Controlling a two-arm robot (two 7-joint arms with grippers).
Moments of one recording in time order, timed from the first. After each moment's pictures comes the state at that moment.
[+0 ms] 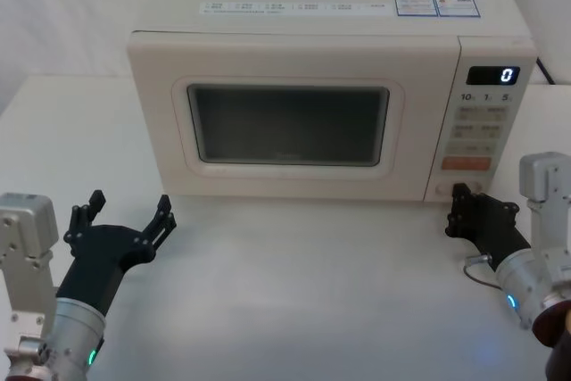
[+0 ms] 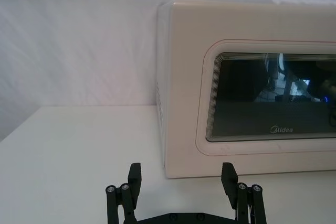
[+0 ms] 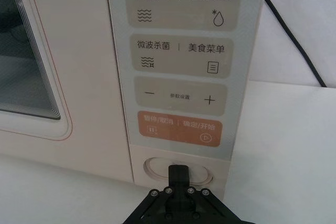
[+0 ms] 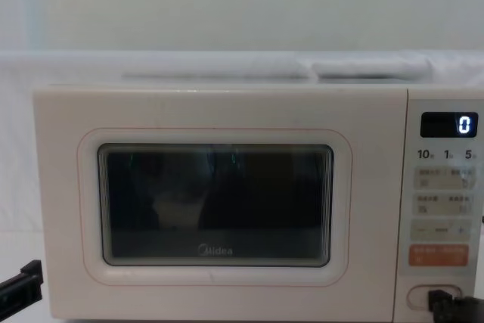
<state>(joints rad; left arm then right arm) 0.27 0.24 0.04 -1.85 -0.25 -0.02 -0.02 0.13 0.10 -0.15 -1.37 0.10 0.00 0.14</state>
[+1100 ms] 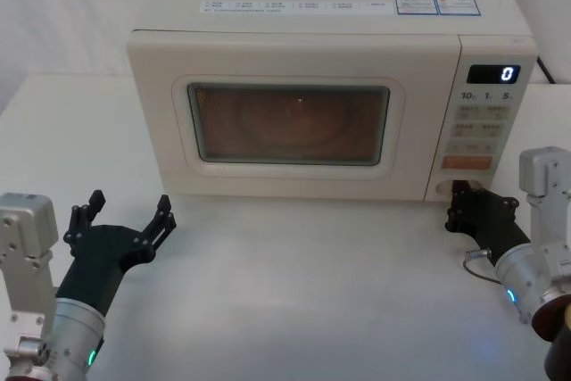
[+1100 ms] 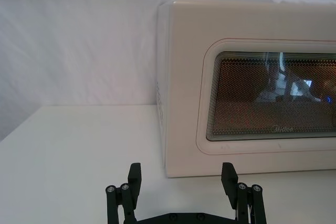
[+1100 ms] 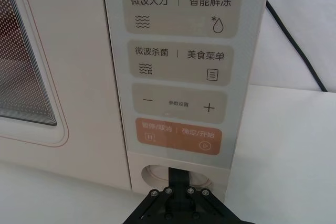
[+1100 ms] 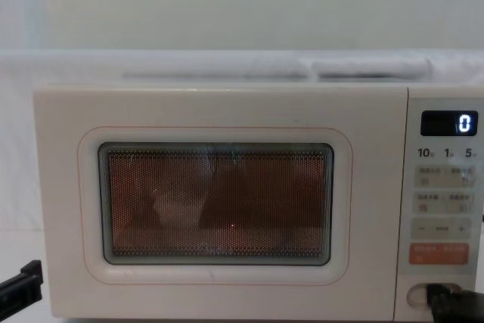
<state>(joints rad) 0.27 0.24 0.04 -1.85 -0.25 -0.02 -0.02 0.15 0.09 -0.15 -1.35 0.10 -0.01 0.15</state>
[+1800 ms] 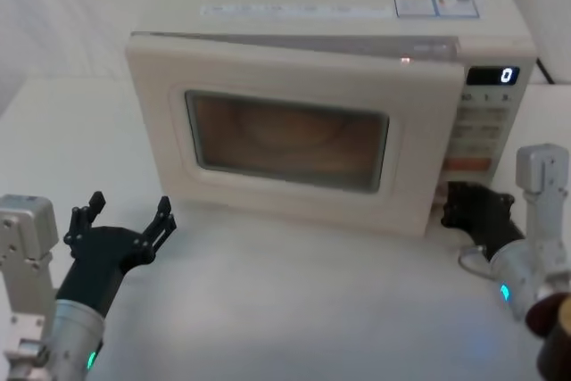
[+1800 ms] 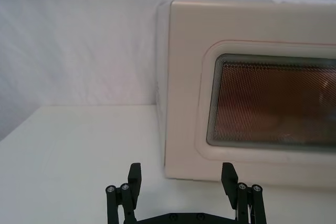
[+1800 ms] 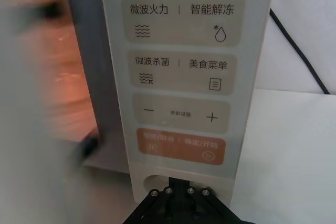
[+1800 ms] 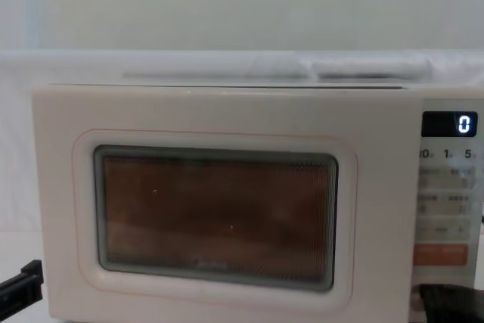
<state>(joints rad) 0.27 0.24 0.04 -1.85 -0.25 -0.02 -0.02 0.17 0.08 -0.15 -1.32 0.11 -0.03 0.14</state>
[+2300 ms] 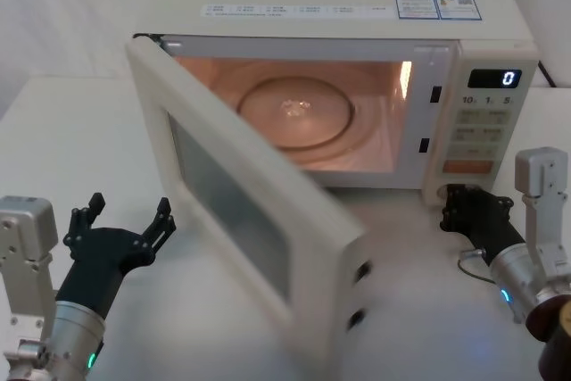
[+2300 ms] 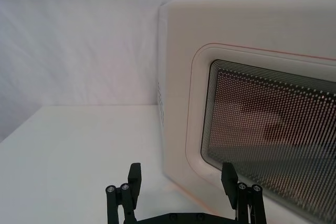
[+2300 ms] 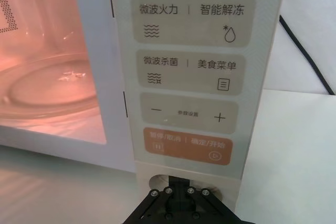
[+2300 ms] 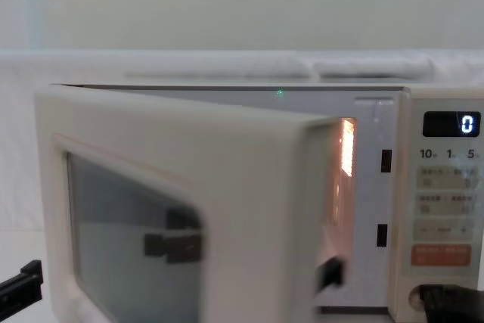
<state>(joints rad) 0.27 0.24 0.04 -1.85 -0.25 -0.02 -0.02 0.16 0.08 -0.16 -1.33 0.11 -0.02 0.15</state>
